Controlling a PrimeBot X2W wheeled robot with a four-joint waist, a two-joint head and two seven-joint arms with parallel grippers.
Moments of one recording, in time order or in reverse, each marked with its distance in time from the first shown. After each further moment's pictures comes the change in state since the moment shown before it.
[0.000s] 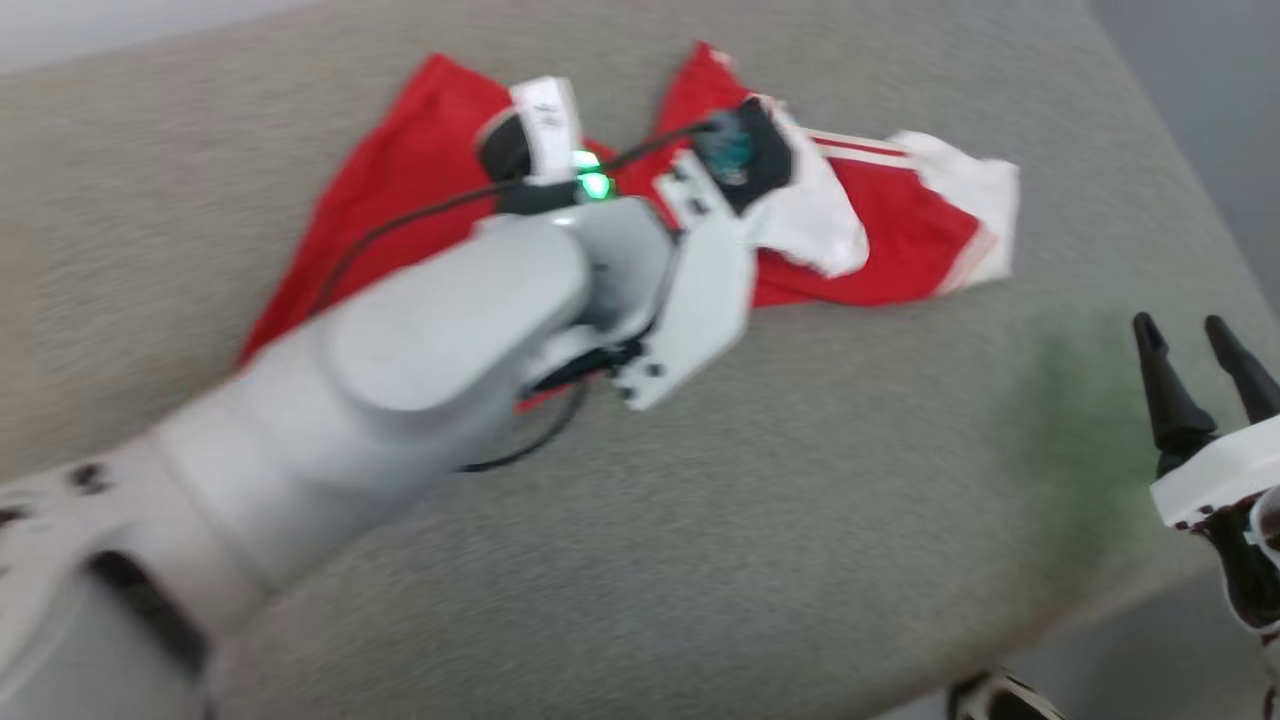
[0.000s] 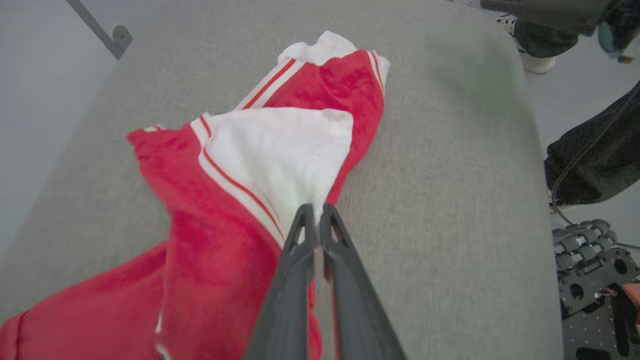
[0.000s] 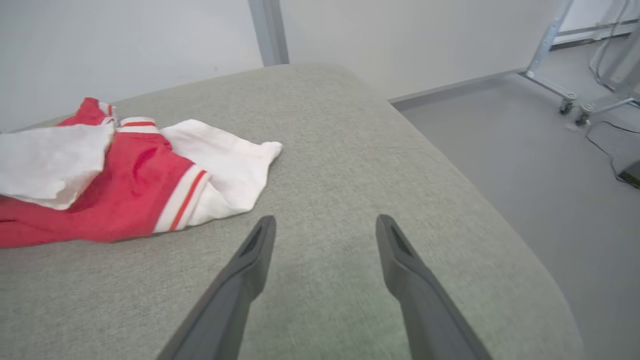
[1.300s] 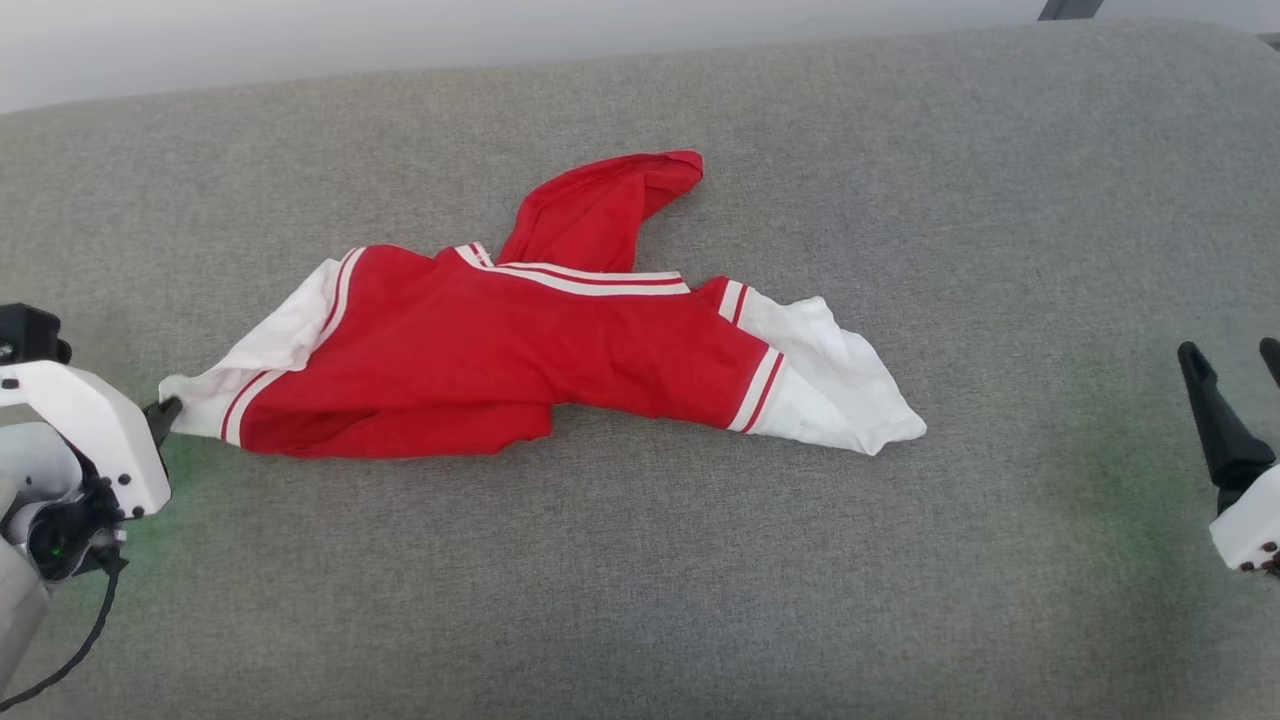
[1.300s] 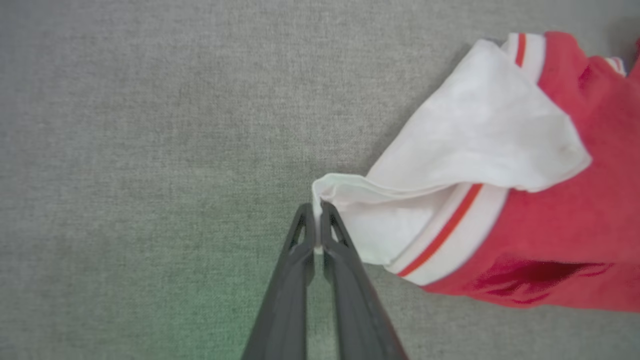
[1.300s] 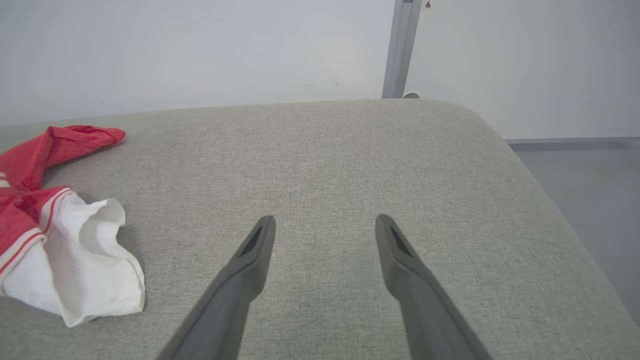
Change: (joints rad) left arm 0.415 0.461 0.166 0.444 -0.524 0.016 -0.314; right arm 0.210 0.010 -0.262 -0.374 -0.193 0.000 0.323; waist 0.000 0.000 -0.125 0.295
